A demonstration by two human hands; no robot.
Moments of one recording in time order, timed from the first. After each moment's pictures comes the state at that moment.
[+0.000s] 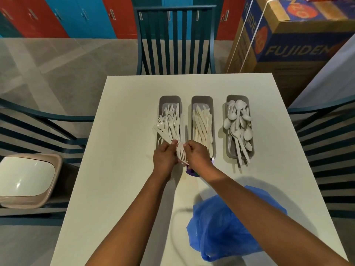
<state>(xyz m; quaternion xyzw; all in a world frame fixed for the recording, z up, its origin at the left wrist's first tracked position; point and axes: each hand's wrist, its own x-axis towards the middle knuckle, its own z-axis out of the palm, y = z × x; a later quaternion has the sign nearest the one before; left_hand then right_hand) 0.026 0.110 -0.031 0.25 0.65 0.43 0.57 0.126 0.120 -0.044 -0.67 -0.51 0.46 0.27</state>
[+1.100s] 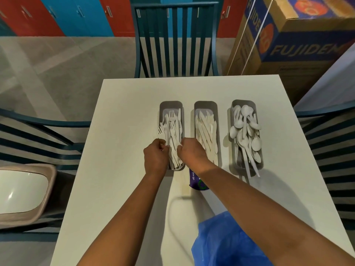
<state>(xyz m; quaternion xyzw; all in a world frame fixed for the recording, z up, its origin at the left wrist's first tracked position) -0.003 0.167 -0.066 0.47 0.76 0.31 0.32 0.105 0.191 -0.061 -0.71 -0.61 0.35 0.05</state>
